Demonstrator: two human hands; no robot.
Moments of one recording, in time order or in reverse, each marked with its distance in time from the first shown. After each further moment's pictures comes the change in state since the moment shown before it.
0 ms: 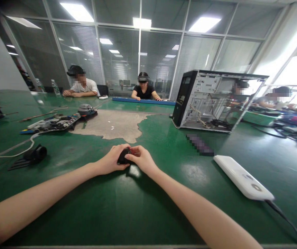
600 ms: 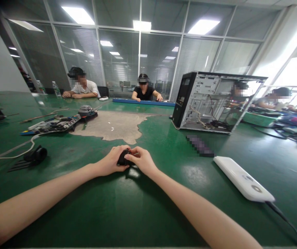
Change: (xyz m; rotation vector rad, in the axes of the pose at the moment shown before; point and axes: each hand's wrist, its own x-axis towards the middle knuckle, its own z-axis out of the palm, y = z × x) left_hand 0.000 0.002 -0.003 0.008 -0.025 0.011; right_hand 0.002 0.001 -0.003 -0.027 -0.038 -0.066
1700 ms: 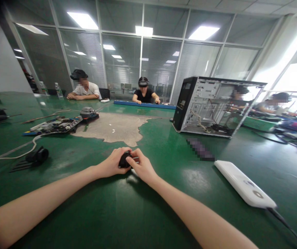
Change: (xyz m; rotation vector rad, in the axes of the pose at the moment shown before) left_hand 0.000 0.002 0.001 -0.025 0.046 -0.027; right_hand -0.012 -0.006 0.009 -0.024 -0.021 -0.041
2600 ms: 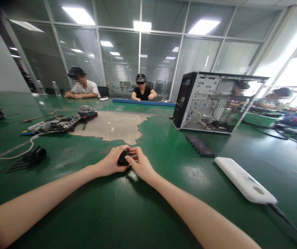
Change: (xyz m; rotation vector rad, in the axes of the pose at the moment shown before) left_hand 0.000 -0.001 0.002 -0.007 -0.002 -0.015; right_hand 0.001 0.003 0.000 -0.022 0.006 0.016
